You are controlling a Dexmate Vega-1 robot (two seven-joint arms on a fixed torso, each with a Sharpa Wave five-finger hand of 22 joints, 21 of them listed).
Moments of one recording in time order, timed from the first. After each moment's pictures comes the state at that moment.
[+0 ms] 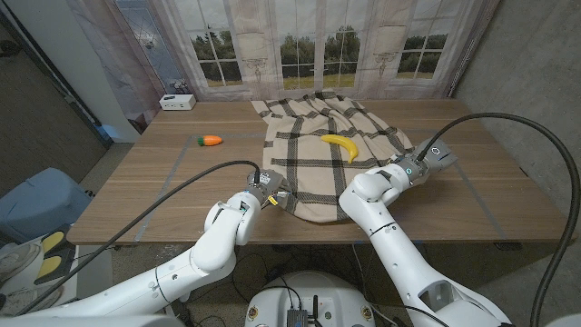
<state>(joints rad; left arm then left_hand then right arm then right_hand) 1.01 0.77 0.81 -2.16 1.25 0.73 -0.51 1.04 0.19 0.40 -0.12 0.18 0.67 -0.27 0.39 0.26 0.36 -0.08 0.26 0.19 0.18 -0.04 0.21 0.19 0.20 0.11 0.29 0.19 -0.89 0.00 -0.41 -1.62 -1.12 -1.40 -0.42 1.09 0.02 0.37 -0.16 0.26 1.17 -0.09 0.40 0.22 1.07 -0.05 0.66 0.43 0.88 -0.12 0.77 0.82 0.56 0.01 0.37 0.21</state>
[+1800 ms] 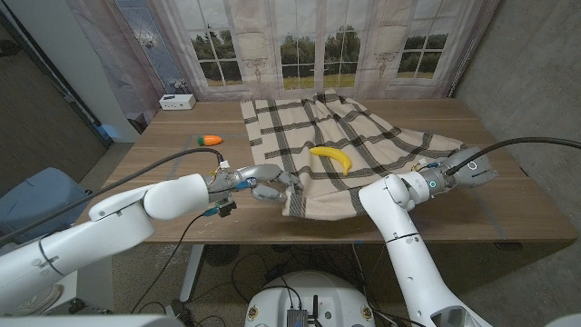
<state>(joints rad) 1.25 1.17 0.25 -2.28 -0.04 0.00 -0.24 1.10 0.07 0.52 -0.17 0.32 0.98 -0.01 0.65 0.49 0.49 -0.08 0.25 0.20 0.24 -0.04 0.21 0.19 0.22 0.10 0.31 0.20 -1.01 0.04 -0.24 -1.87 -0.73 -1.37 -0.96 1.09 0.00 0.43 -0.16 0.24 1.17 -0.09 0.40 0.26 1.06 -0.04 0.66 0.44 0.89 -0.12 0.74 0.85 0.55 0.03 0.38 0.21</state>
